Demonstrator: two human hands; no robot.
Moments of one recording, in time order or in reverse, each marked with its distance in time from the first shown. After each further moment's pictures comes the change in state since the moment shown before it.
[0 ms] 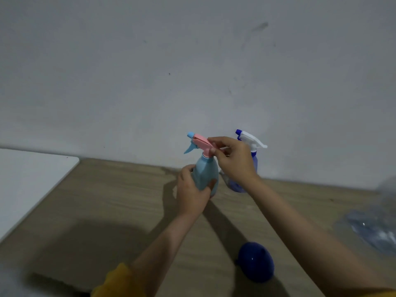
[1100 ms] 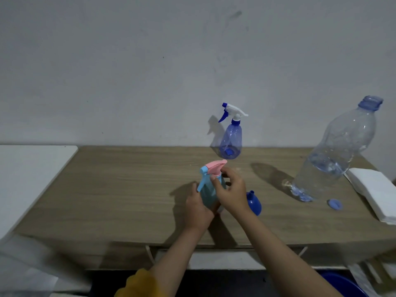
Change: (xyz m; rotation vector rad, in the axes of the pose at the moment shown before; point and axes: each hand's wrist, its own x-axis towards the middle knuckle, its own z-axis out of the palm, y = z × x) left_hand -0.141 -0.034 -0.047 0.020 -0.323 -0.018; right_hand -0.188 0.004 0.033 0.008 0.196 0.159
